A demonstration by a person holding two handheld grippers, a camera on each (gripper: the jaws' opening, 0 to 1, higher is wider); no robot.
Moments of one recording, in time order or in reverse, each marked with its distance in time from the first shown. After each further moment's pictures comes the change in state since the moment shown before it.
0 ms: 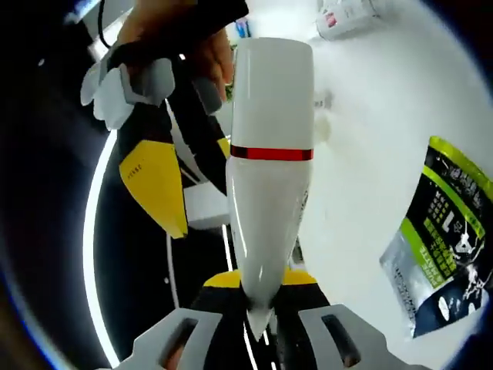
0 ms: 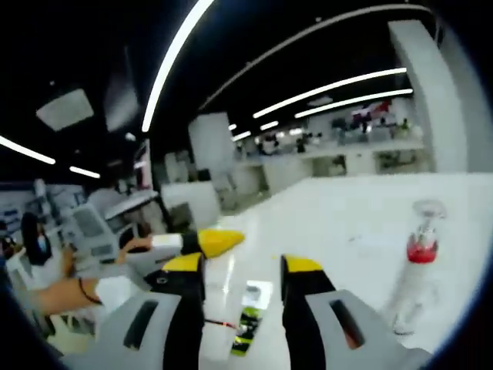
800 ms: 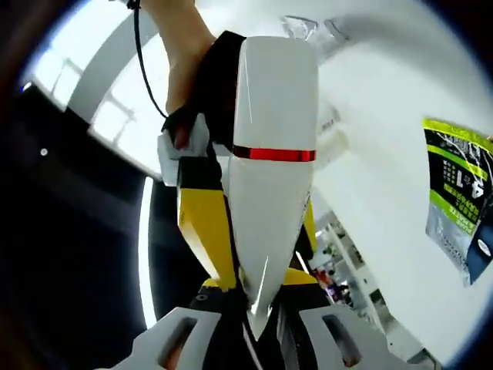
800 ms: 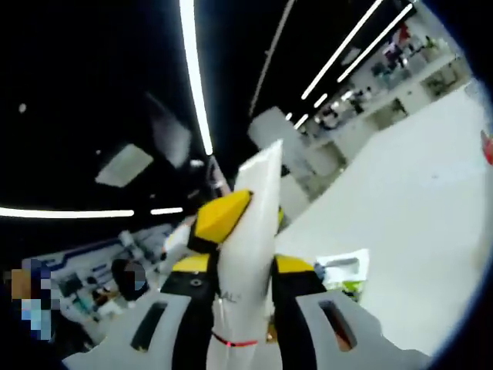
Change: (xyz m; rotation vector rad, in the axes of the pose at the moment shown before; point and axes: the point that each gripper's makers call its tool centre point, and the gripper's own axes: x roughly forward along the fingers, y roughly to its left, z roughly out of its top) left arm -0.031 0.058 0.036 0.258 -0.186 0.223; right arm -0.006 0.060 -0.008 0.388 -0.007 0.490
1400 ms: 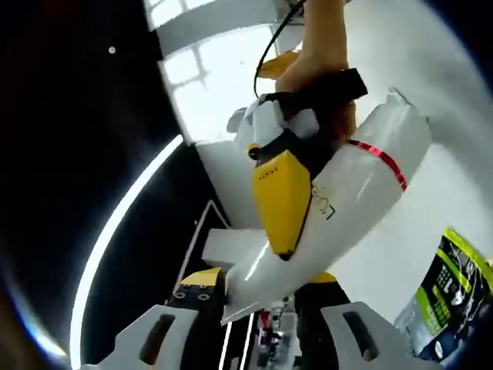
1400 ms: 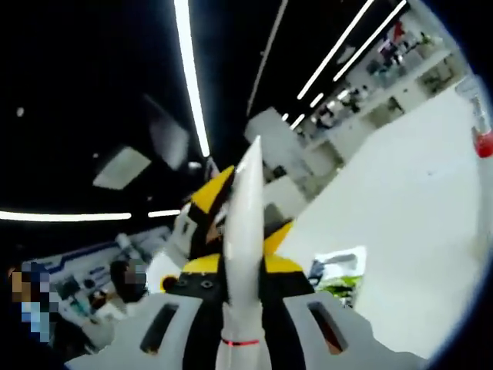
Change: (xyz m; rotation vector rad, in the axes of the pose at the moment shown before) left arm 0.003 -0.003 -0.010 -0.699 -0.085 -0.019; right arm 0.003 -0.006 0.011 -0.049 -0.022 -0.064
